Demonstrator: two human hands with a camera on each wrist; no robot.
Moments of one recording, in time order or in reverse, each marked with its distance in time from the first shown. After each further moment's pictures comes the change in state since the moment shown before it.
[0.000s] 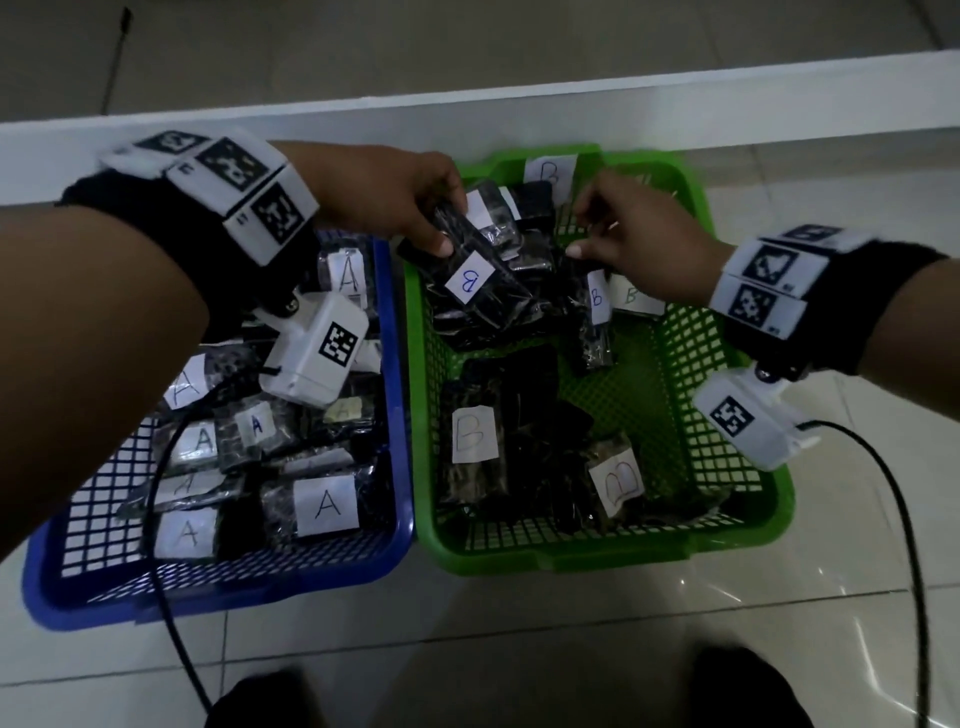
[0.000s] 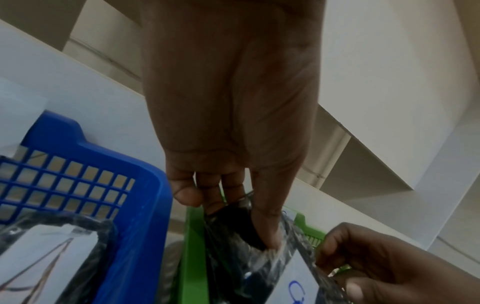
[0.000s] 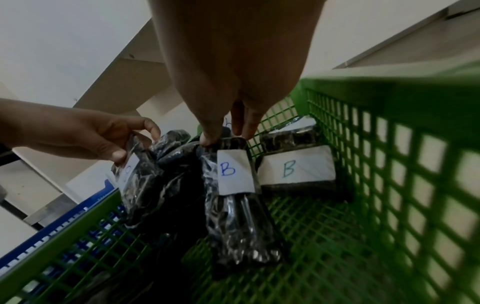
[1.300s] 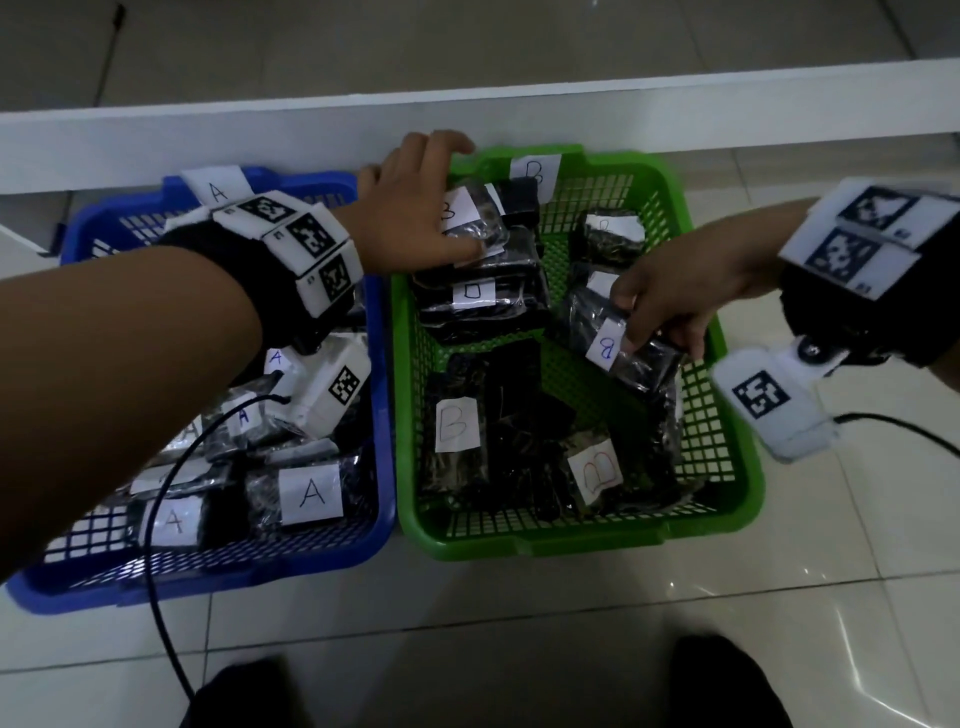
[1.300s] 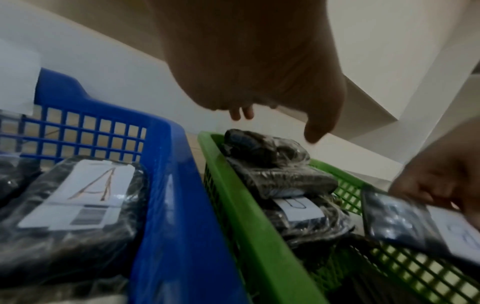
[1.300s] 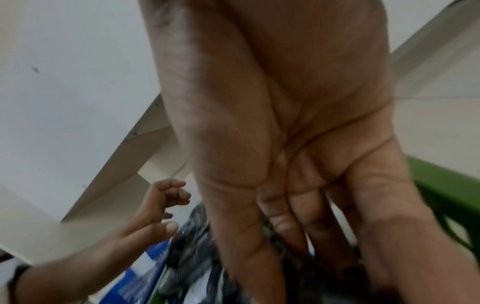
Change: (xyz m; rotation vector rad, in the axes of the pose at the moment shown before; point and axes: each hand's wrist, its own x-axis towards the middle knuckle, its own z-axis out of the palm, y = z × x) left_hand 0.018 -0.002 0.047 0.140 0.464 0.143; right_hand -0.030 -0.017 -0.044 -0.045 -0.823 0.517
